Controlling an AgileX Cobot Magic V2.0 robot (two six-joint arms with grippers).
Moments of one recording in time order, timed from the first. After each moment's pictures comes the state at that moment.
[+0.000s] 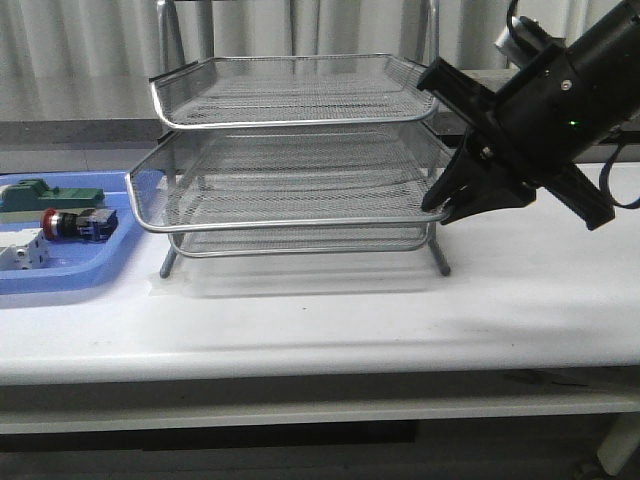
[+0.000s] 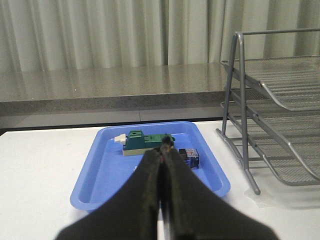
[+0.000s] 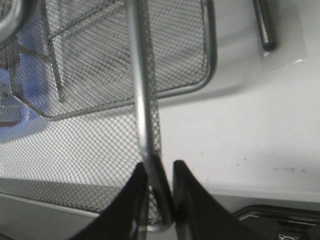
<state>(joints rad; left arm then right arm) 0.00 0.00 0.00 0.07 0.03 -0.05 0.22 1.66 -0.95 1.02 0.47 -0.34</state>
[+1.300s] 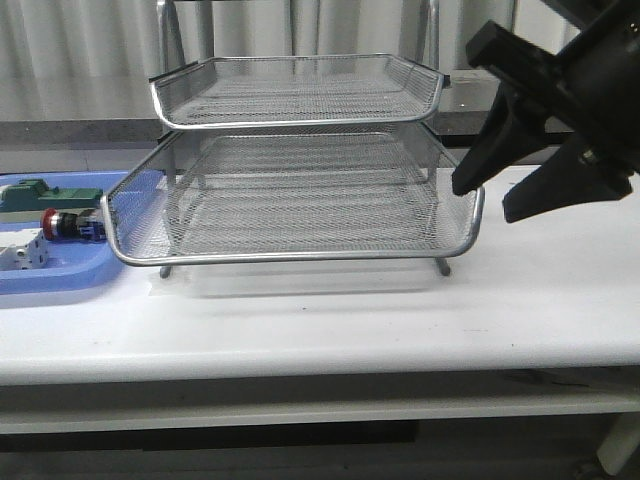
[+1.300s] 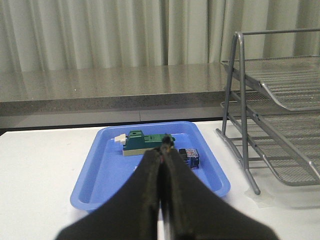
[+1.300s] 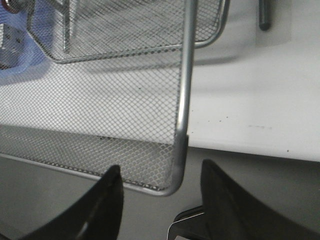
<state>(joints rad) 0.00 0.00 0.00 0.07 0.03 -0.05 0.23 1.41 -0.82 0.86 0.52 -0.39</state>
